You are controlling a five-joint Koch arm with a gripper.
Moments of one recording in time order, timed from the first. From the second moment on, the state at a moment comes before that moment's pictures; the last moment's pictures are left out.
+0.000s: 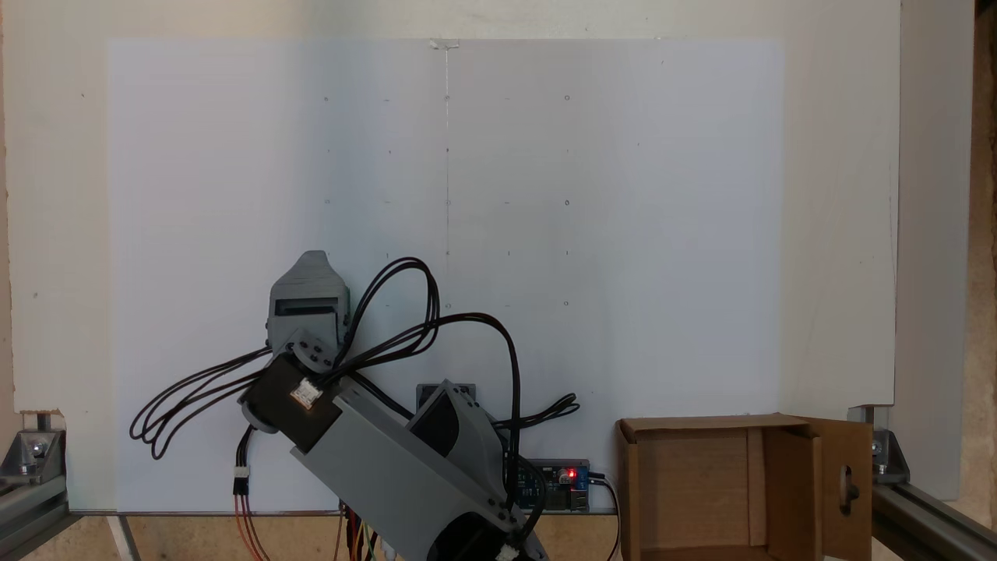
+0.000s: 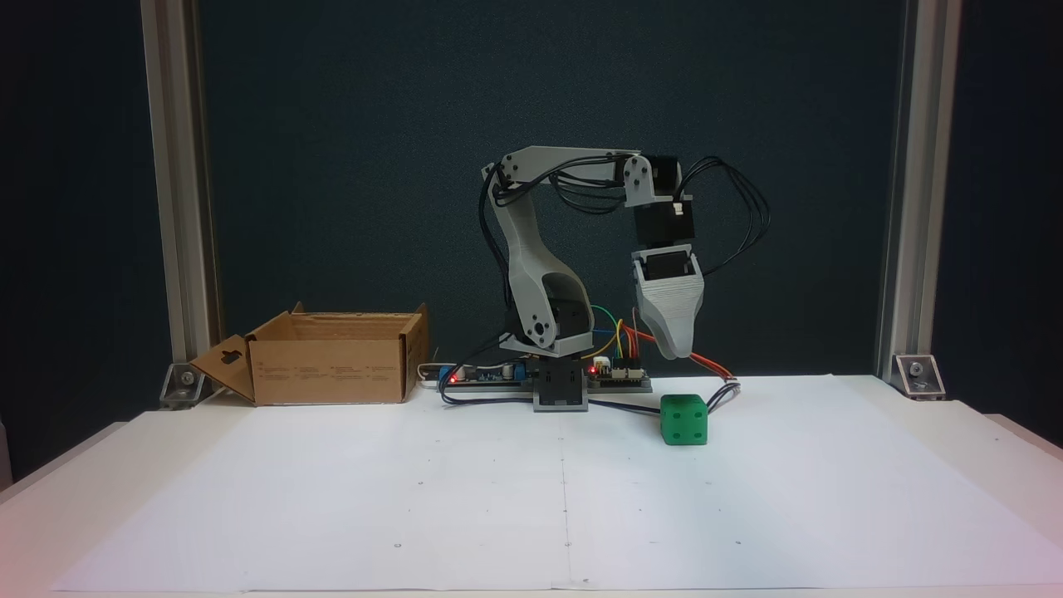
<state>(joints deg) -49.9 111.8 114.6 47.7 47.7</state>
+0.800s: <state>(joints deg) -49.8 108.0 114.6 46.1 48.9</state>
